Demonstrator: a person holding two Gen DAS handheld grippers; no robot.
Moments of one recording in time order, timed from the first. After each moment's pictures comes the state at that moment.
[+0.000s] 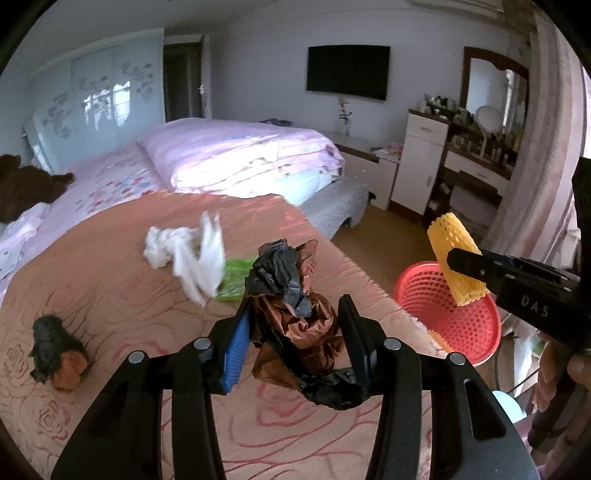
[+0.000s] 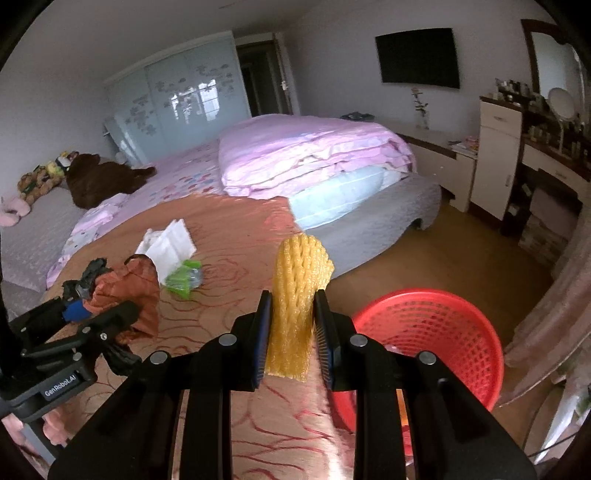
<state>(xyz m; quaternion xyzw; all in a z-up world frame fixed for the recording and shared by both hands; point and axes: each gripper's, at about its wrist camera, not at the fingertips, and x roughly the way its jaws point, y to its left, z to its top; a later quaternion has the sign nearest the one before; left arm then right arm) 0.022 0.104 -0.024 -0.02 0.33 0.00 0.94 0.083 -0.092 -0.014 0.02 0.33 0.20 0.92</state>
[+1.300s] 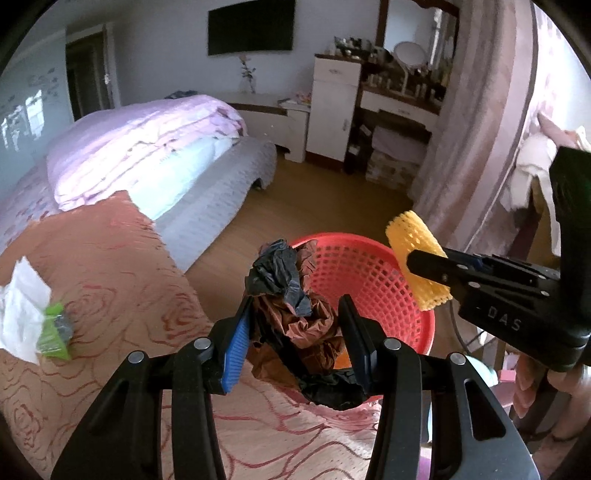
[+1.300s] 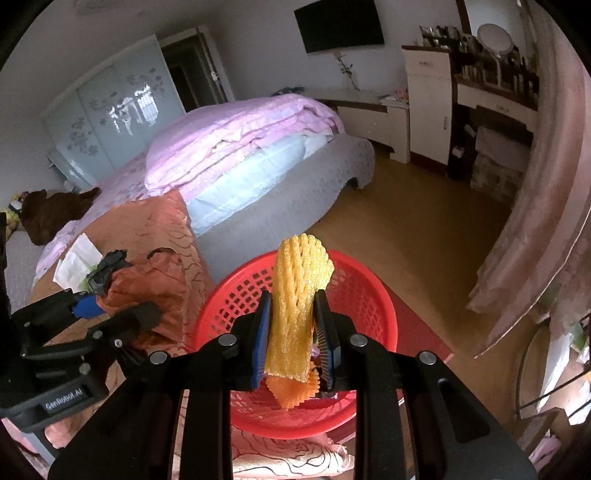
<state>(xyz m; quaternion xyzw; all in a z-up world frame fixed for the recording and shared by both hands) 0.102 -0.041 -0.066 0.04 0.41 -0.16 0.90 0.108 -0.210 -0.062 0.08 0.40 0.11 0.91</state>
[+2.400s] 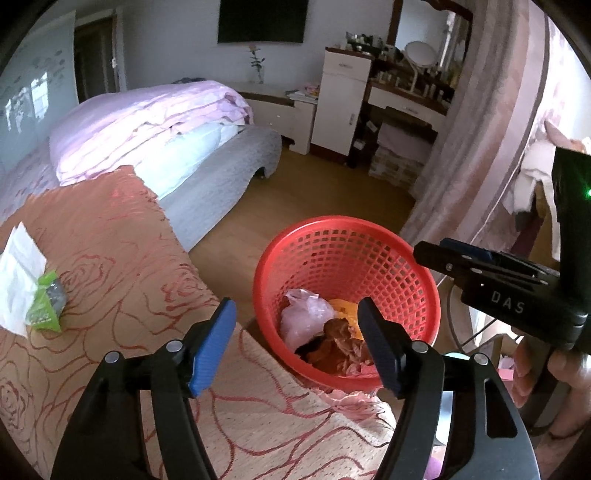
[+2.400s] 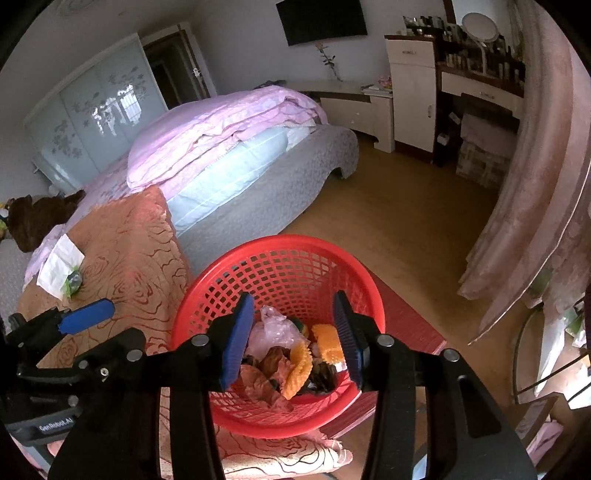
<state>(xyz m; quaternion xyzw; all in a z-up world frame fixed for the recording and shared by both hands) 0.094 -0.023 -0.077 0.01 0.42 -0.15 0.90 0.110 -0.212 -0.071 0.08 0.41 0.08 0.91</state>
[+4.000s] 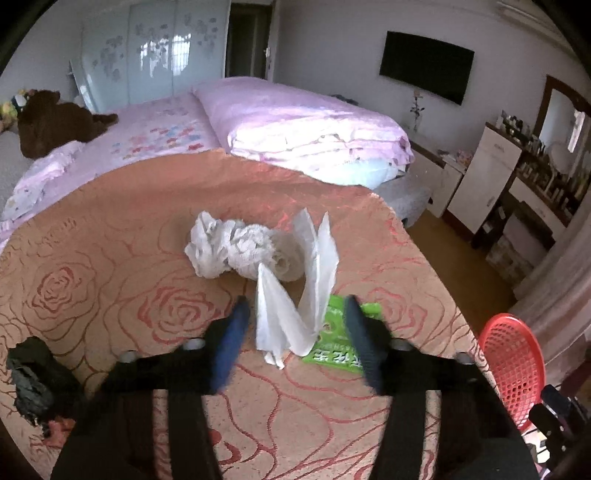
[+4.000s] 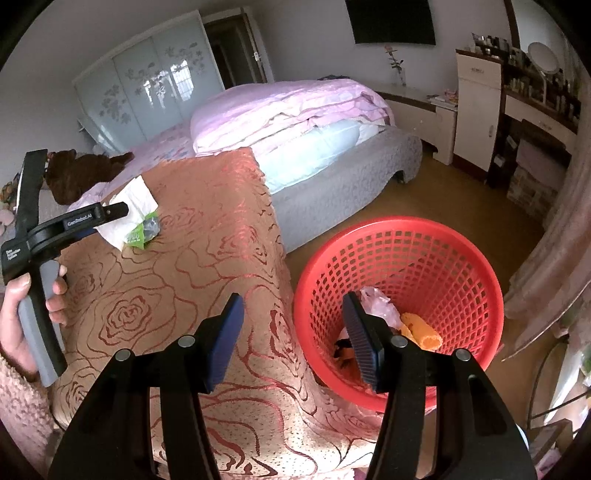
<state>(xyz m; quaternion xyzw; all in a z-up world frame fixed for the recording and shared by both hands) 0.112 0.194 -0.059 -0.10 0.38 0.10 0.91 0.079 -0.107 -0.066 0.04 0.40 0.18 0.90</state>
